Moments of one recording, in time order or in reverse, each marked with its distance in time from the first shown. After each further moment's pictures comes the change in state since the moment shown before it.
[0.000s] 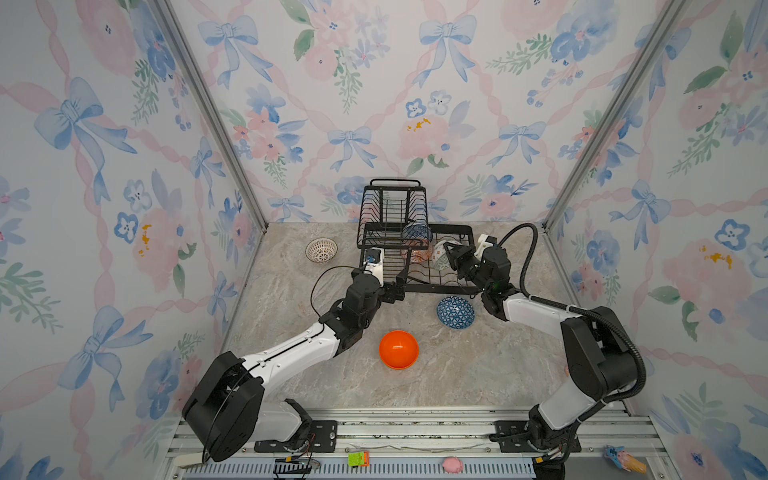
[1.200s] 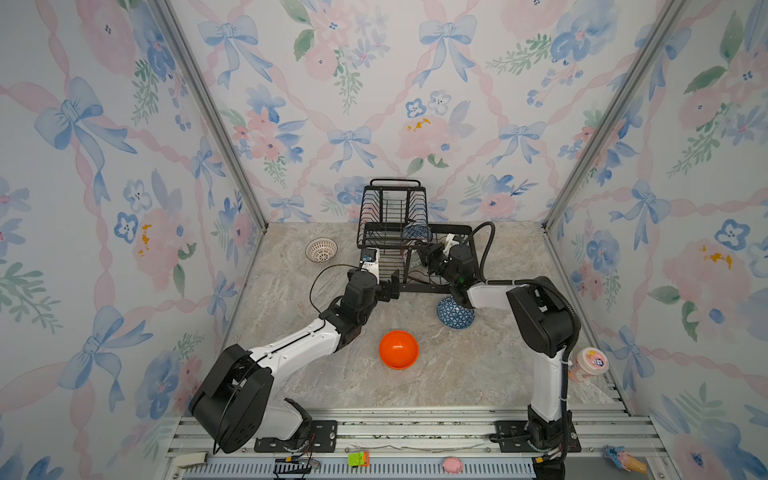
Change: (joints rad) left arm 0.056 0.050 -0.005 0.000 0.018 0.000; right arm 0.091 0.402 0.270 0.171 -0.007 0.110
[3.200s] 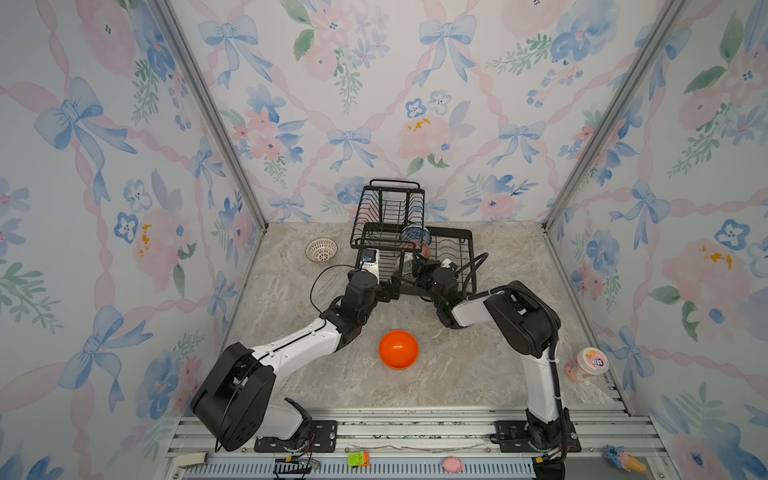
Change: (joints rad) left arm 0.002 0.009 -0.003 0.000 0.007 -0.019; right arm 0.151 0.070 -0.116 0.239 0.409 0.377
